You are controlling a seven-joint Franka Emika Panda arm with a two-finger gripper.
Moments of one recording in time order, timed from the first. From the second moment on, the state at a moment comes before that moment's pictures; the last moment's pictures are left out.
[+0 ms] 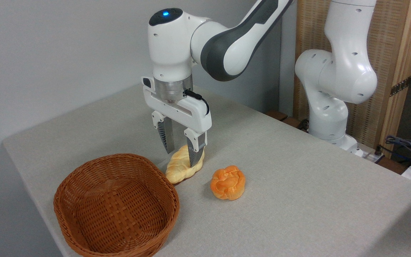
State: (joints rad) arm -0.18 -0.22 -0.07 -2.36 -0.14 2.19 0.46
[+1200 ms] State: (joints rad) arm -0.16 -0.21 -0.07 -2.36 -0.14 2.18 0.46
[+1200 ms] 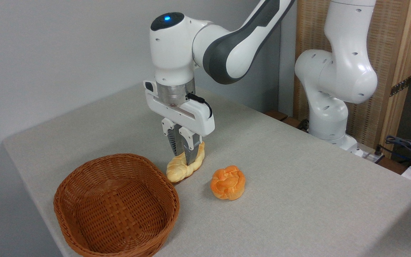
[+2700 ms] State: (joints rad) arm -0.14 0.06 -0.04 -1.86 -0.14 2.27 0.75
